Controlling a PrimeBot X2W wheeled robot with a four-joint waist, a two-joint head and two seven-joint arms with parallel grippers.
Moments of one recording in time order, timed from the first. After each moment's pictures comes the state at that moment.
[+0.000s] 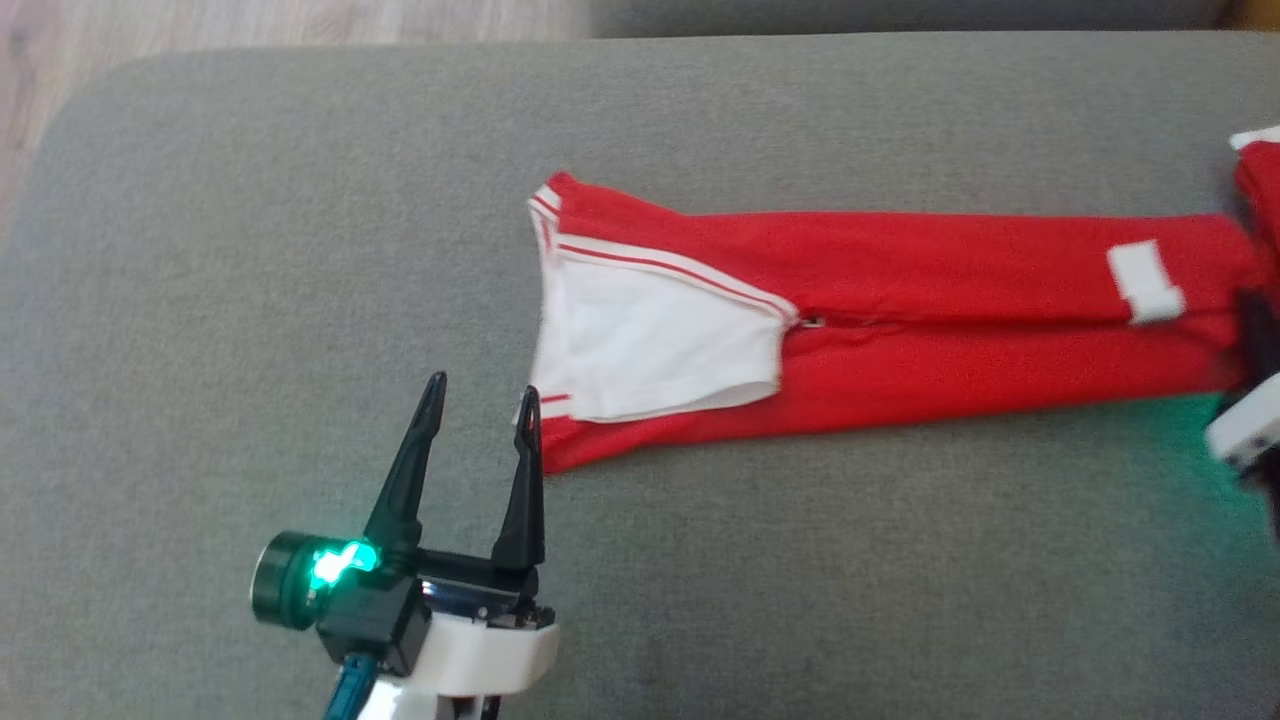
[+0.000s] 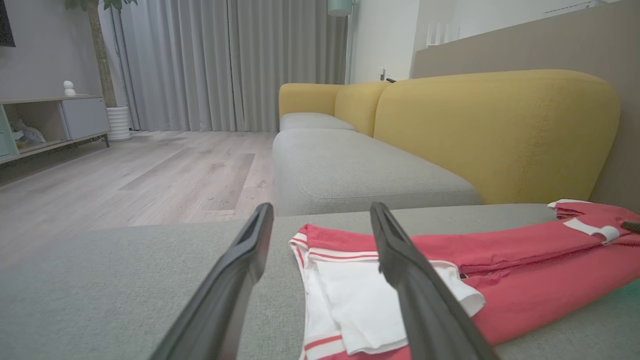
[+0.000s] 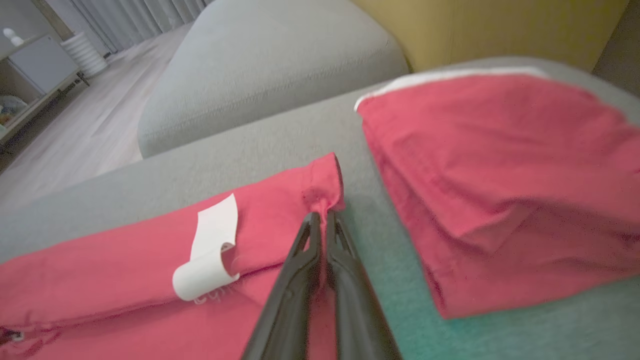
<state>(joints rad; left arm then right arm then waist) -0.05 0.09 -0.41 -0.02 -0.16 0.15 -0.26 -0.41 -0.42 0.04 0.69 0.63 0.13 0.04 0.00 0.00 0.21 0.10</state>
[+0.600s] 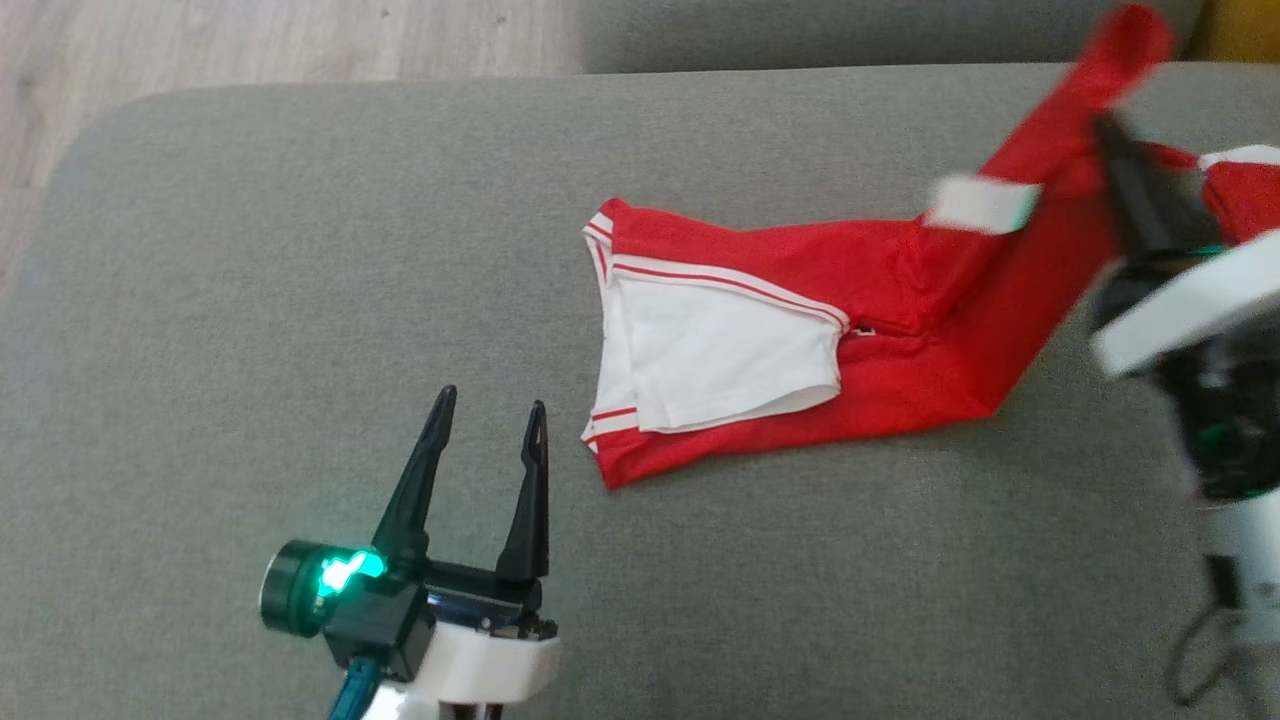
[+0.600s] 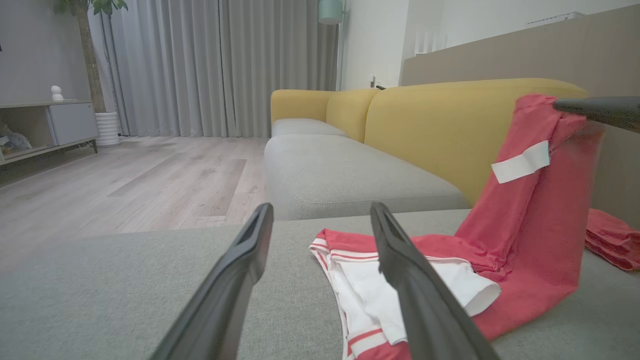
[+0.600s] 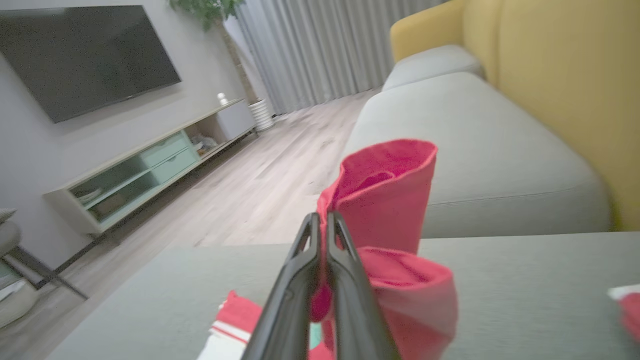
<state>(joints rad) -0.03 0.06 -0.37 0.00 -0.13 0.09 -0.26 -0.41 -0.35 0.09 0.12 0.68 0.13 0.23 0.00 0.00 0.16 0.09</state>
